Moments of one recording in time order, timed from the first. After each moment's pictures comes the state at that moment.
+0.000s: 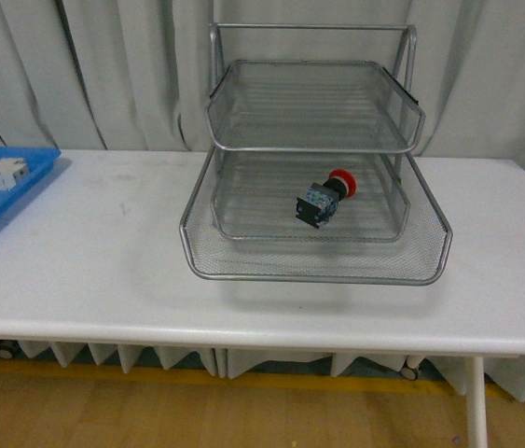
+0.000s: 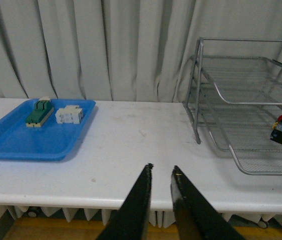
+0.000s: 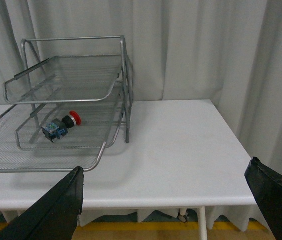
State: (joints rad) left arm 0.00 0.01 0.01 0.00 0.00 0.00; right arm 0.00 0.00 0.01 0.00 0.00 0.00
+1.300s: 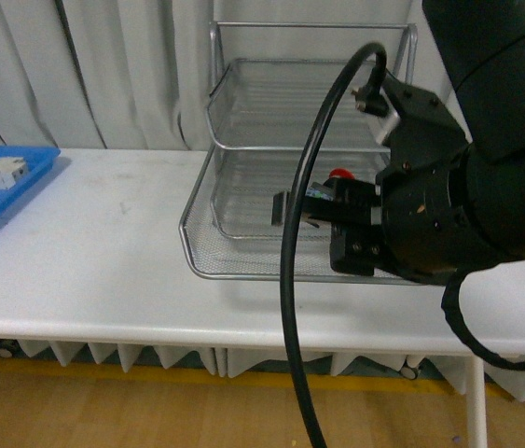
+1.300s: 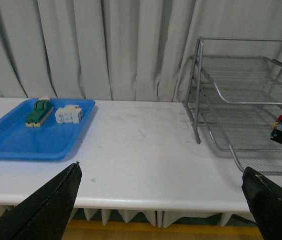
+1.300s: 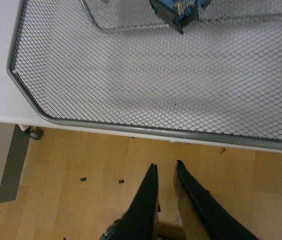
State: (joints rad) left arm 0.00 0.01 0.01 0.00 0.00 0.00; right arm 0.46 1.76 0.97 0.02 -0.01 0.41
